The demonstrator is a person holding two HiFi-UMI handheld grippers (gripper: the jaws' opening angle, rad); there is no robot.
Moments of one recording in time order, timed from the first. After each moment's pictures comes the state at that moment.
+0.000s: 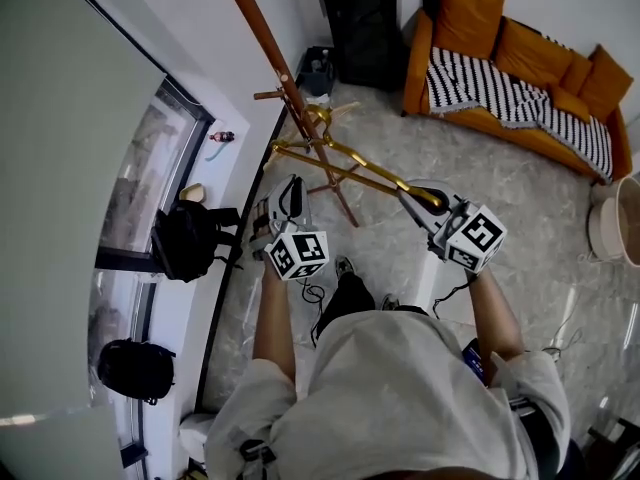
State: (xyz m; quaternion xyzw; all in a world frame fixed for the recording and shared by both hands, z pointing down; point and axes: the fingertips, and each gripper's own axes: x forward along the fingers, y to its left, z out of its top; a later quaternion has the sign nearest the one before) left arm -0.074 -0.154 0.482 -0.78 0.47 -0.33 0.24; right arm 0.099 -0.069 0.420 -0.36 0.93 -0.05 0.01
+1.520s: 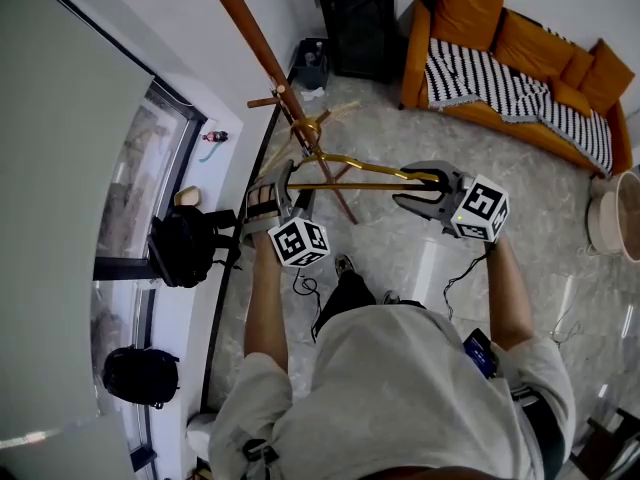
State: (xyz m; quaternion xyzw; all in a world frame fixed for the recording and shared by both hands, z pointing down) left arm -0.061 -0.215 0.524 -0.75 0.35 -0.47 0.31; right arm 0.099 -0.129 0.458 -0.25 0.96 -0.06 -0.11
